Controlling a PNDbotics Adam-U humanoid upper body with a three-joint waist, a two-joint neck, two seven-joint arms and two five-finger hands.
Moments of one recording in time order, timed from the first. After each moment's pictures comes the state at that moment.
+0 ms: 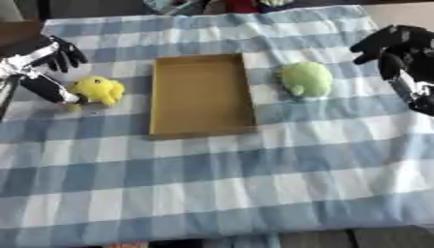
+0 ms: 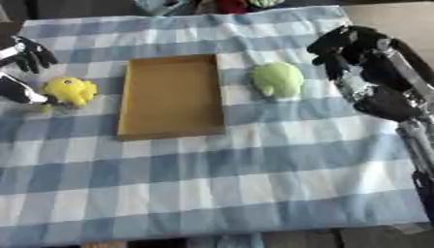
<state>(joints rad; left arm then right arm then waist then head) -0.79 0.63 -0.23 -1.11 -0.65 -0.06 -0.44 -0.32 -0.52 0.03 -1.82 -0.13 -0.26 0.34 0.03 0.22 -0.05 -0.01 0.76</state>
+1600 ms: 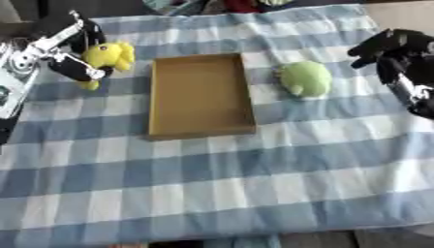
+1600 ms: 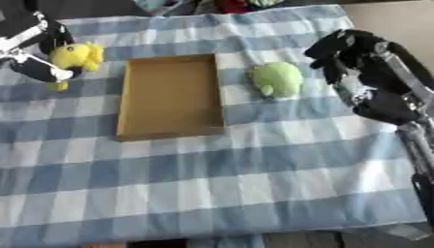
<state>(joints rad) -0.88 0.55 -0.25 -1.21 -0.67 -0.09 -0.35 -0.33 -0.51 0.05 -1.82 -0.13 -0.26 0.37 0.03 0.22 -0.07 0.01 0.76</state>
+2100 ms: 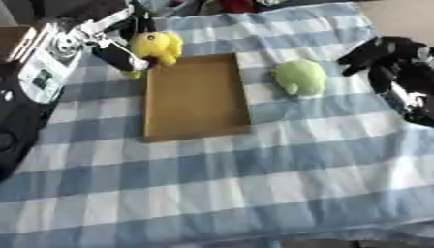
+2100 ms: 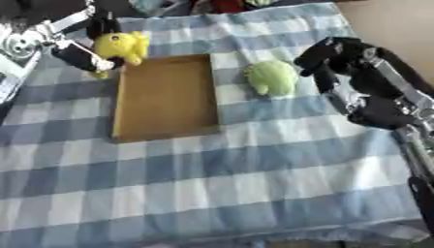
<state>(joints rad) -0.93 0.46 -0.34 -1.25 -0.64 -0.13 -0.44 -0.34 -0.51 0.11 -1.82 -0.14 -0.25 0.42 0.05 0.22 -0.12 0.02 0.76</state>
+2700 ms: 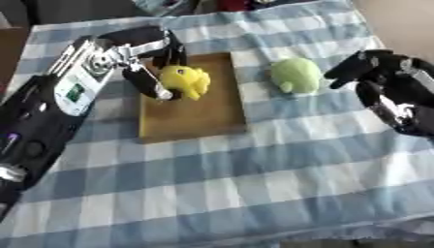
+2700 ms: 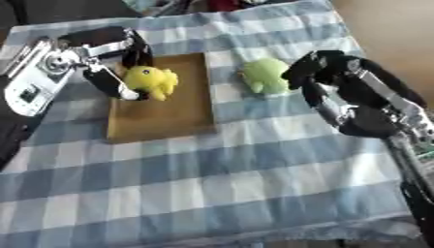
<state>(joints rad) -0.90 0.43 -0.41 -1.25 -0.61 -0.15 -0.57 -0.34 -0.50 0.12 -1.82 -0.14 -0.25 0.46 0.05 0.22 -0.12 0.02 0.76</state>
